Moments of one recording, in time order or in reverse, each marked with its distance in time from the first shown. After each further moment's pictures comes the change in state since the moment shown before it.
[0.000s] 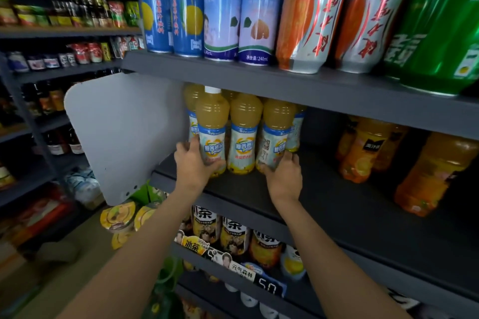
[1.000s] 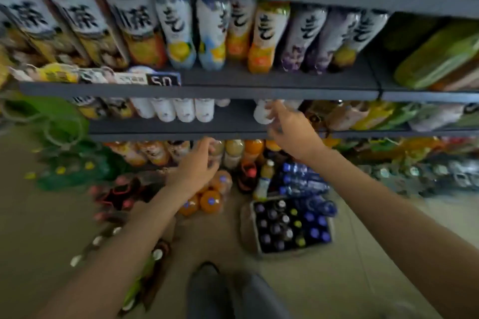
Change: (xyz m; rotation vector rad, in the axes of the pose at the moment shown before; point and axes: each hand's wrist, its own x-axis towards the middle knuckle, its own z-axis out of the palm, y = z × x) left_hand -0.371 -0.075 0.112 0.072 -1.015 0.218; right_hand -0.282 0.253 -0.143 -0.341 -0.383 0.016
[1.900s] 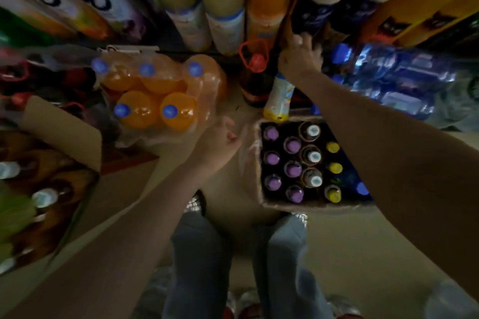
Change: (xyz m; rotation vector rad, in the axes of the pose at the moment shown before) left_hand 0.056 -0.152 0.406 -0.112 -0.226 -0.475; right_hand 0.040 0.349 0.435 -0.109 -0.324 0.468
